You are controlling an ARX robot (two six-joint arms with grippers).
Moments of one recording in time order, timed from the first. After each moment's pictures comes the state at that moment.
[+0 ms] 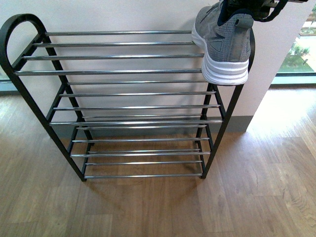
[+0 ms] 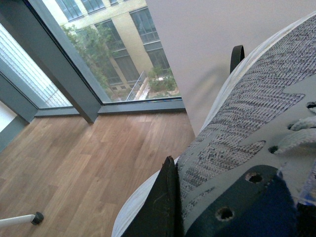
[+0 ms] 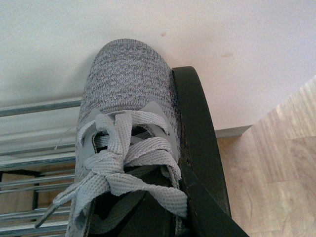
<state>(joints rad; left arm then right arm) -0.29 0.57 0.26 0.10 -0.65 0.19 0.12 2.16 1.65 -0.08 0.27 0.24</state>
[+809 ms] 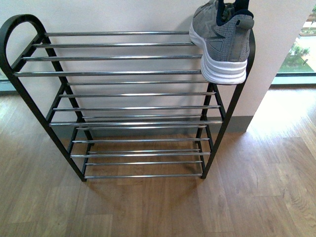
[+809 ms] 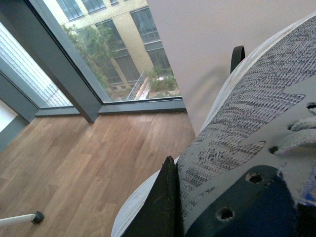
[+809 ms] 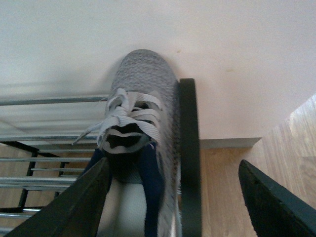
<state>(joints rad) -0.29 0.57 0.26 0.10 -0.65 0.19 0.07 1.92 1.44 -0.06 0.10 0.17</state>
